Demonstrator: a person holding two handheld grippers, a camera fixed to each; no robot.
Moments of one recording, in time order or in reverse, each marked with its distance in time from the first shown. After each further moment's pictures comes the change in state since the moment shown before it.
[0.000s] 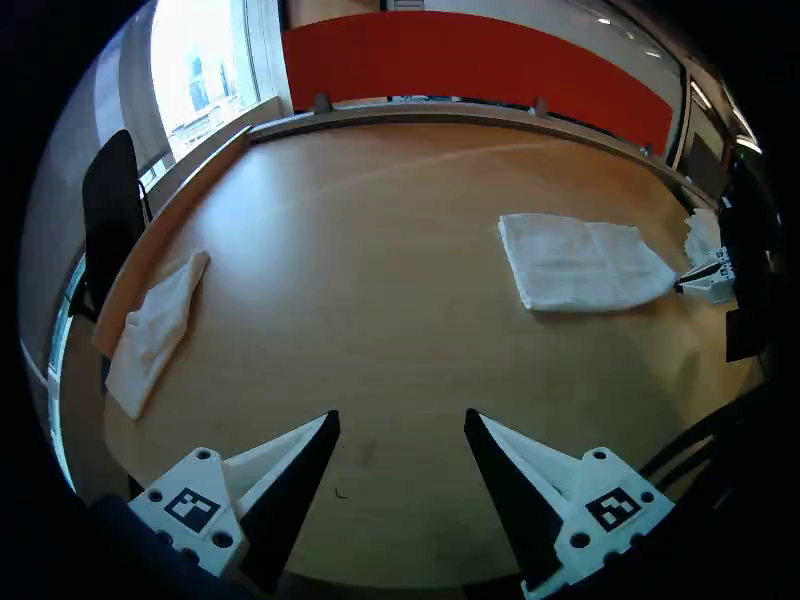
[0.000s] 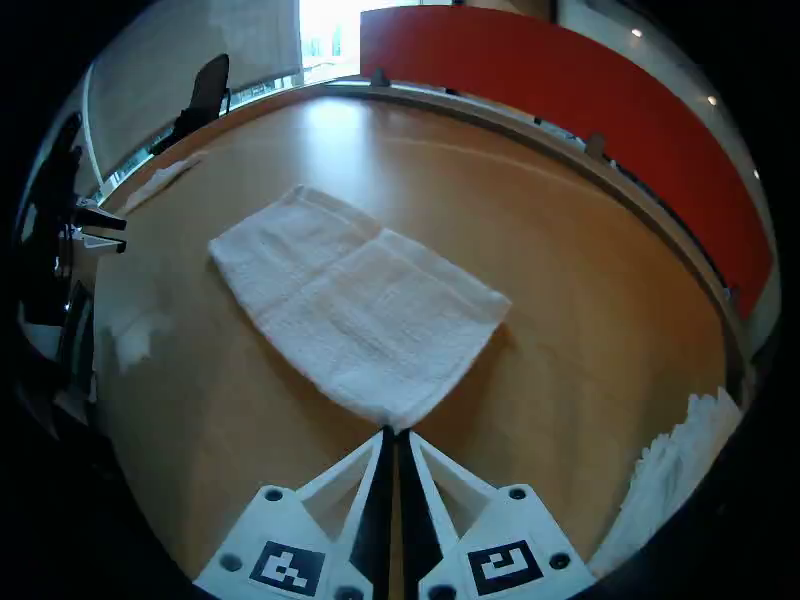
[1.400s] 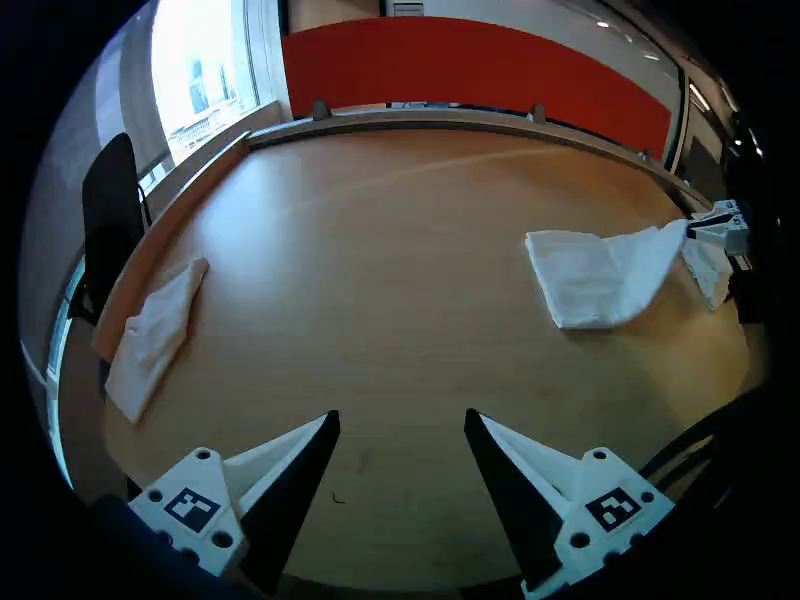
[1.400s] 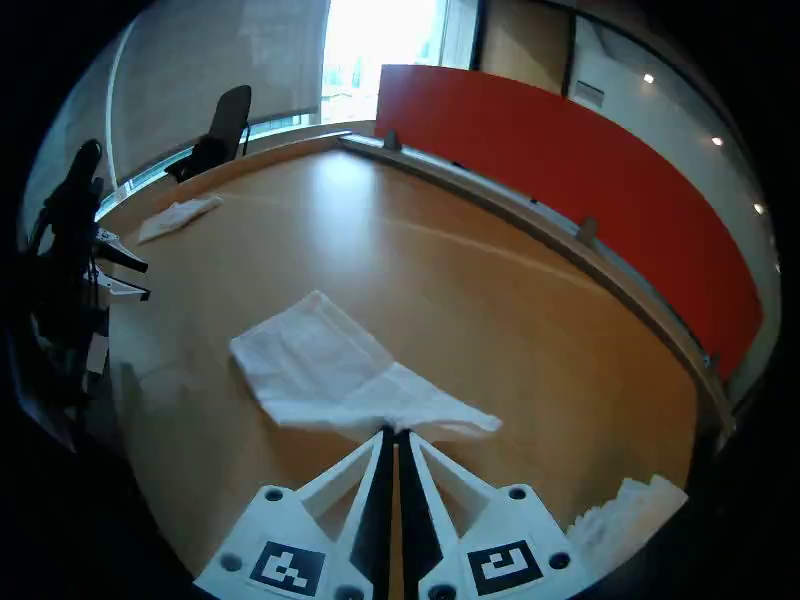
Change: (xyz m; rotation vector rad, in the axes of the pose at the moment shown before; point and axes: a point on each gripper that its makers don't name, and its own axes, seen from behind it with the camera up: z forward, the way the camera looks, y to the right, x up) left arm 0.008 0.004 -0.001 -0.006 0.020 -0.003; right arm 0.087 0.010 -0.047 -0.020 0.155 -0.105
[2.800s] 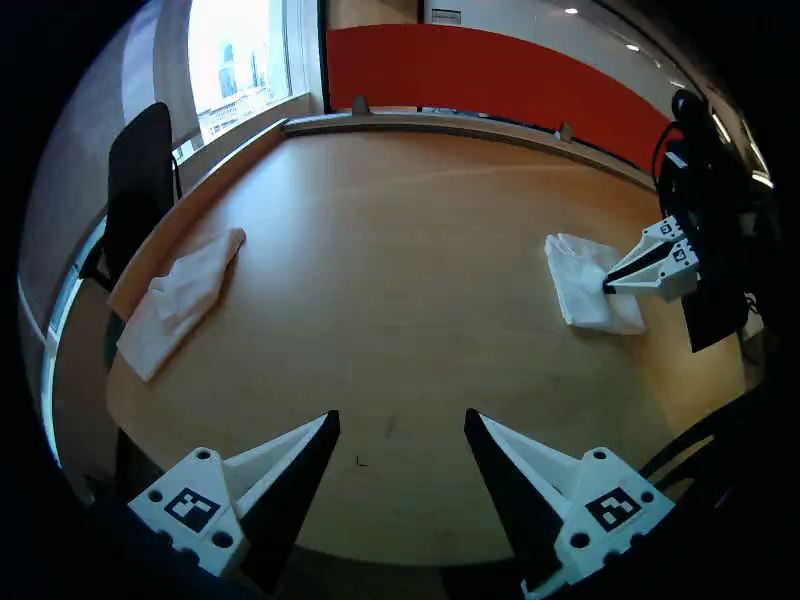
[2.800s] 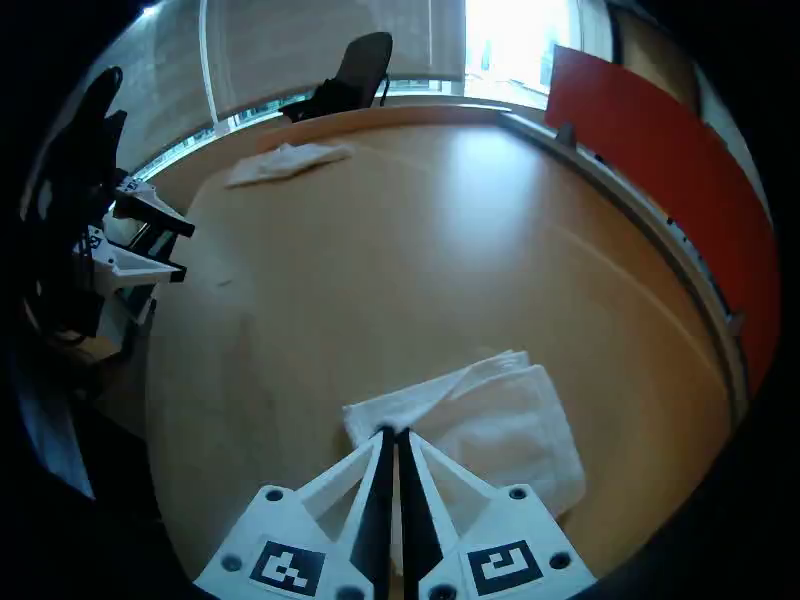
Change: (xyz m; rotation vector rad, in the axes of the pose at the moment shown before) left arm -0.024 -0.023 -0.025 0.041 0.012 -0.105; right arm 0.048 -0.162 0.122 0.365 -0.107 -0.246
